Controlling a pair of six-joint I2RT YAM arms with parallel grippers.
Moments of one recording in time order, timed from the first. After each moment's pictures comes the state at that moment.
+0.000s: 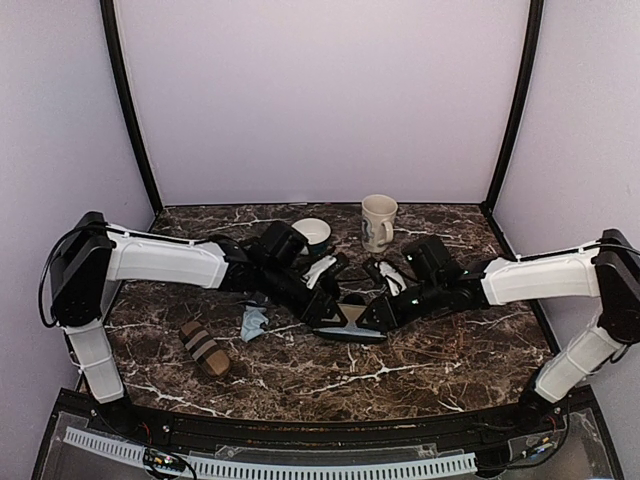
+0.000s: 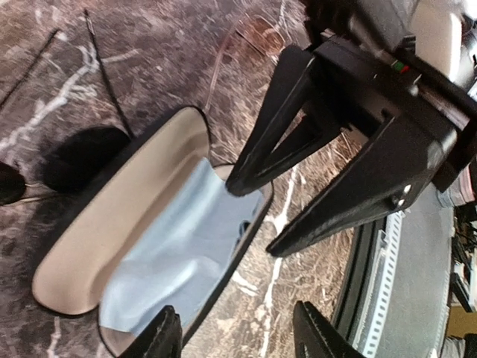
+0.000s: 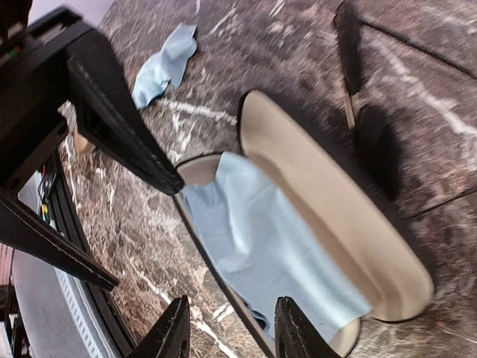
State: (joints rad) left arm -0.88 1.84 1.22 -0.22 0.54 -0.21; right arm 0.79 1.52 0.80 -0.12 -0.43 0.34
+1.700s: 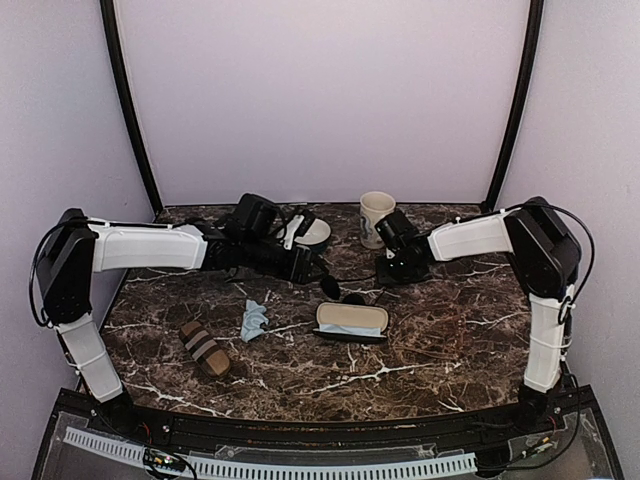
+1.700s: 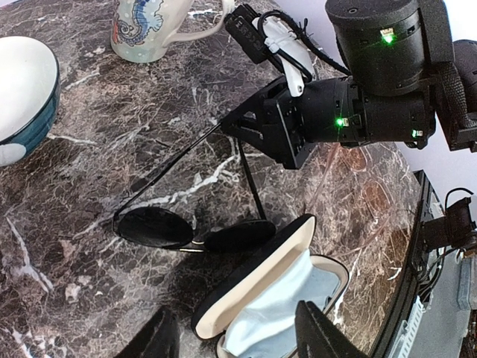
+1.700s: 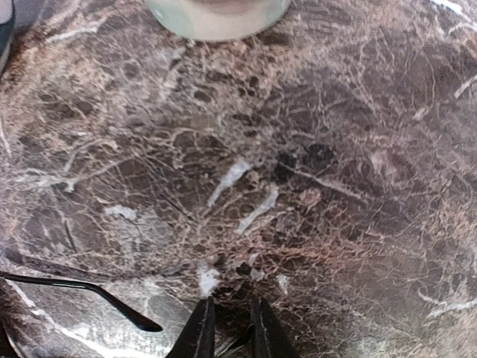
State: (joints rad) left arm -0.75 1.77 1.22 -0.13 0.35 -0.34; right arm 0.61 2.01 1.29 -0.33 0.21 0.46
